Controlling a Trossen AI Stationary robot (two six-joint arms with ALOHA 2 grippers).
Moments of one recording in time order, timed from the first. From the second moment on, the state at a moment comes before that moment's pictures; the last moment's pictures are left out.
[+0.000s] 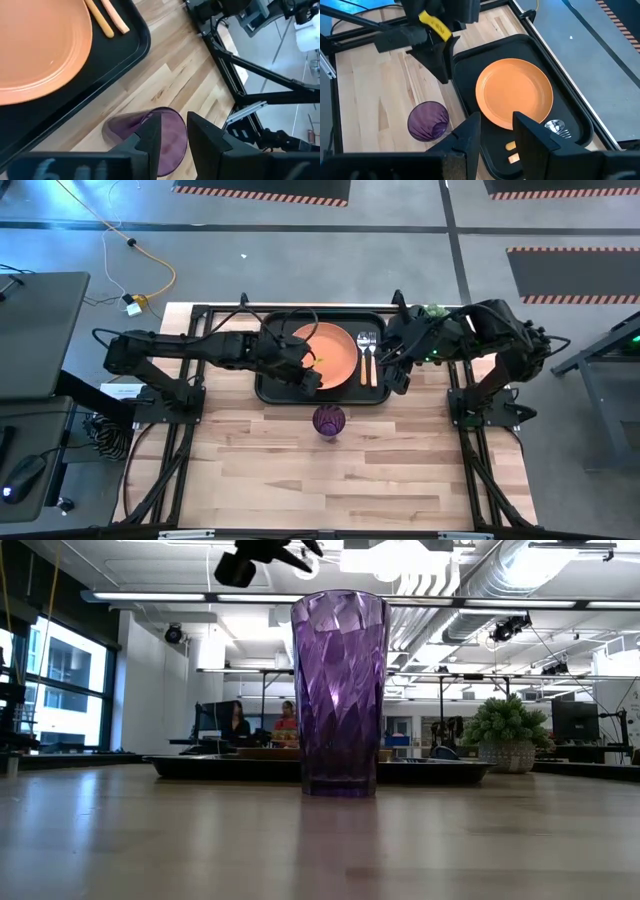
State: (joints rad) left arm -0.01 1.50 1.41 -0.64 0.01 -1.00; right arm 0.20 1.65 2.35 -1.57 0.40 0.43
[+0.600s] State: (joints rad) left arm -0.04 1.56 1.41 -0.65 -0.01 -0.97; right arm 0.20 1.65 2.35 -1.57 0.41 0.43
